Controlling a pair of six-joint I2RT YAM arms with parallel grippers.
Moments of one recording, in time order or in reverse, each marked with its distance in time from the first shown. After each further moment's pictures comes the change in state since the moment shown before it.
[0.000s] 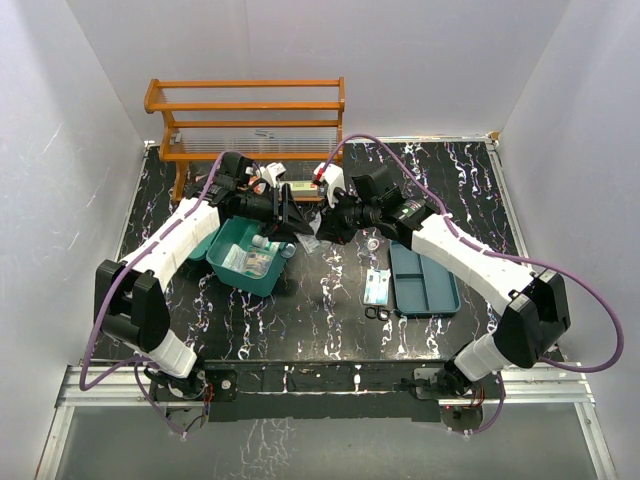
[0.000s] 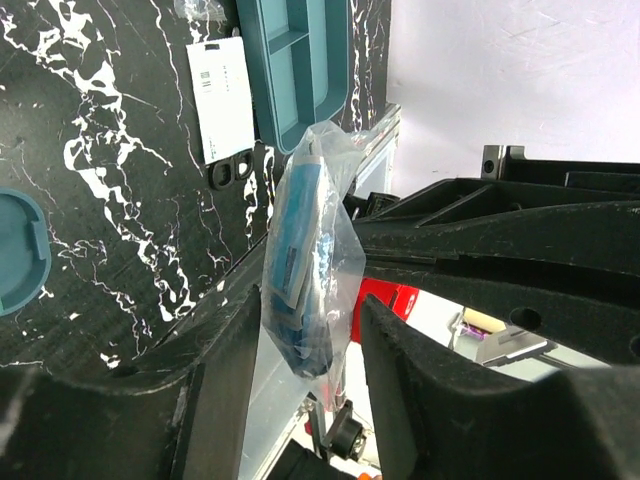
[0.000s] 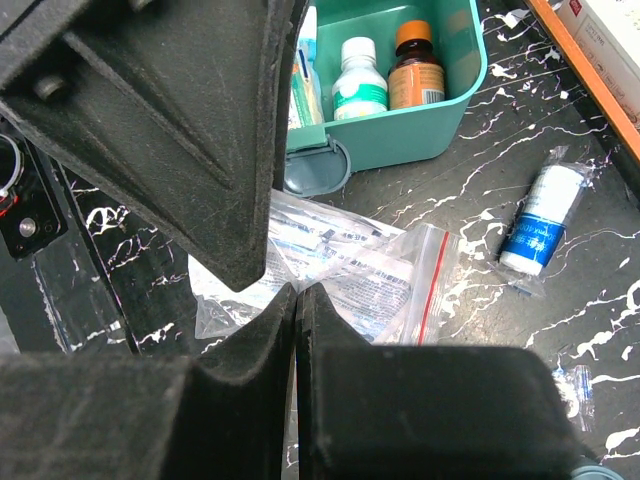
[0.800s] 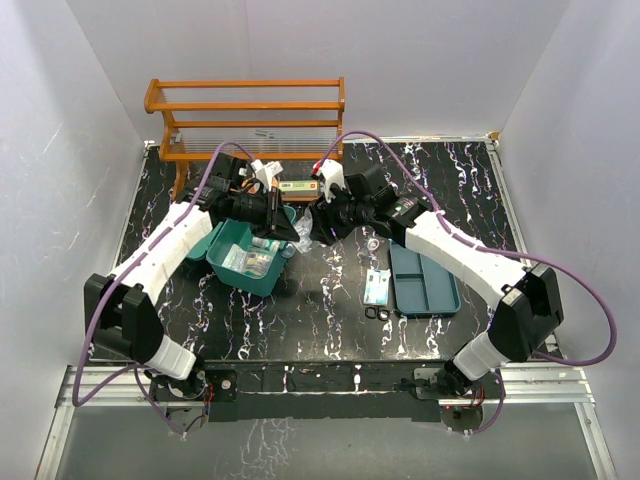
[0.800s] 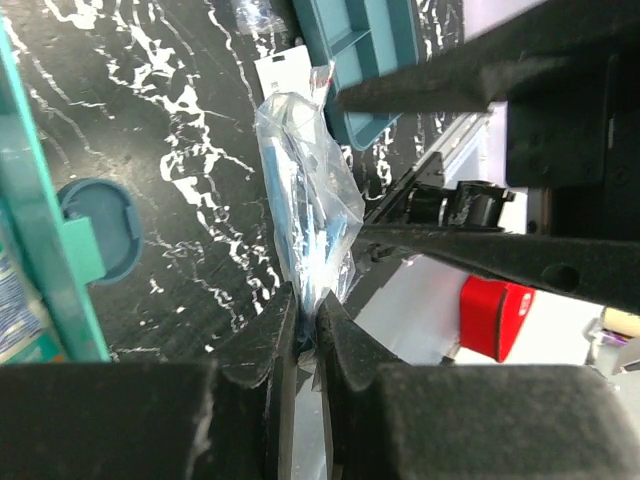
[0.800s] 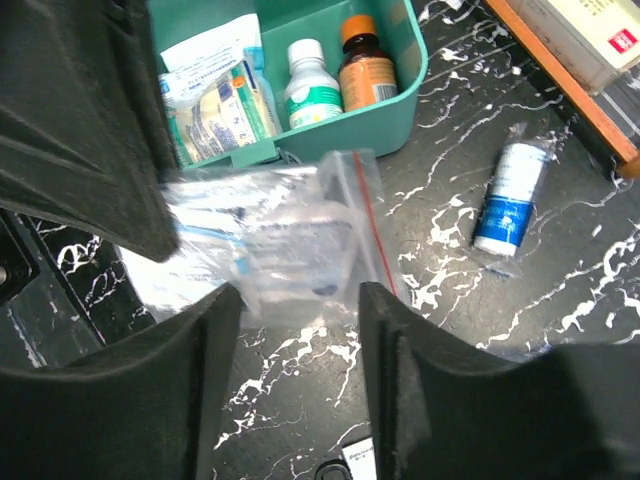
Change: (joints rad) left arm 0.008 -0.066 0.000 -0.089 -0.104 0.264; right arm 0.011 0.044 0.034 0.000 0.130 0.071
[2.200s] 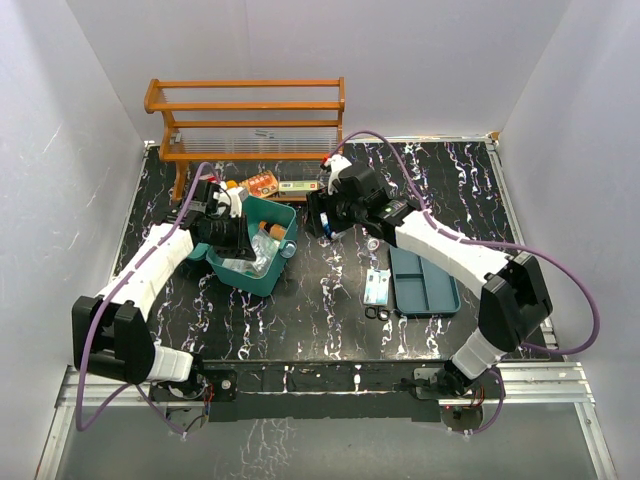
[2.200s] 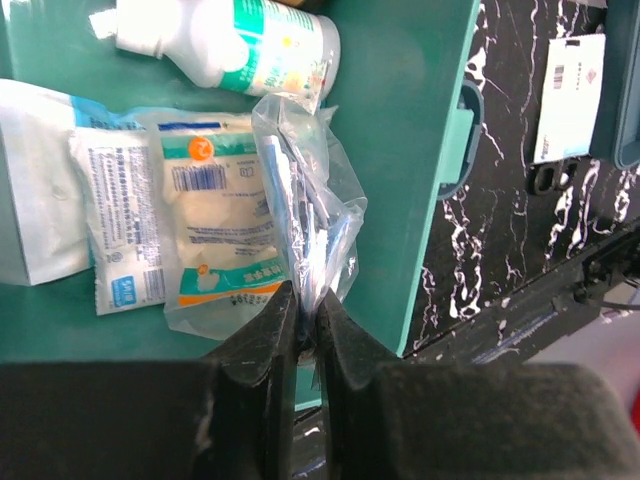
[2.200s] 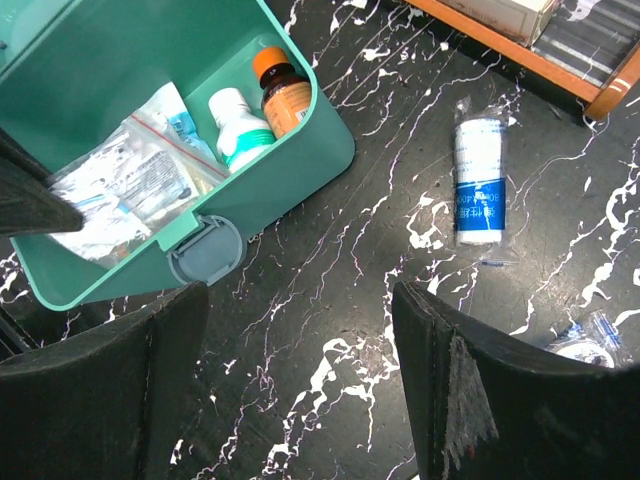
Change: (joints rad) left arm 0.148 -0.145 -0.248 -0.046 -0.360 0.250; right arm -0.006 0.060 -0.042 0.132 0.179 0.271
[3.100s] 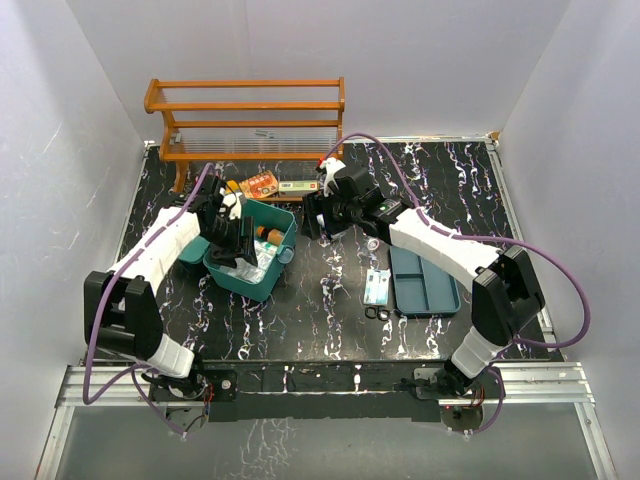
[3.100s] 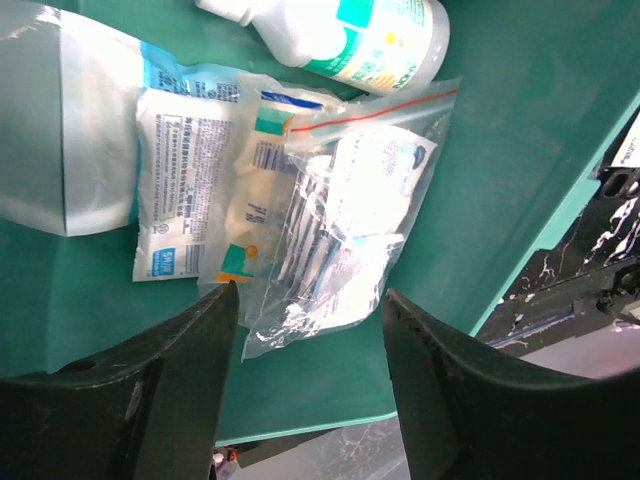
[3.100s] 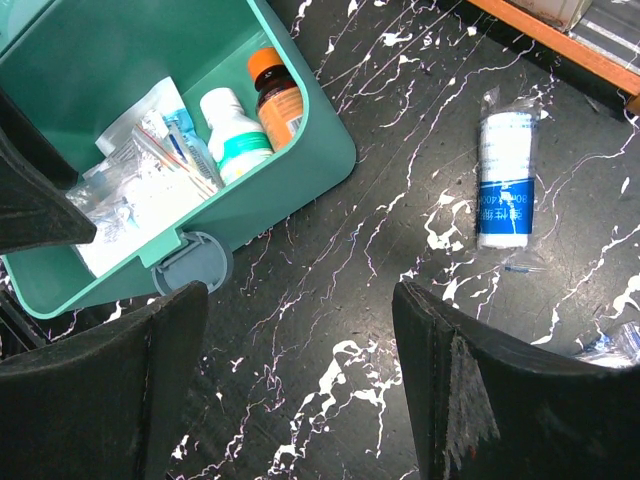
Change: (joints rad) left arm 0.006 0.140 0.106 -0.200 -0.099 -0.044; right arm 0.000 0.055 0.017 0.002 -0.047 0.005
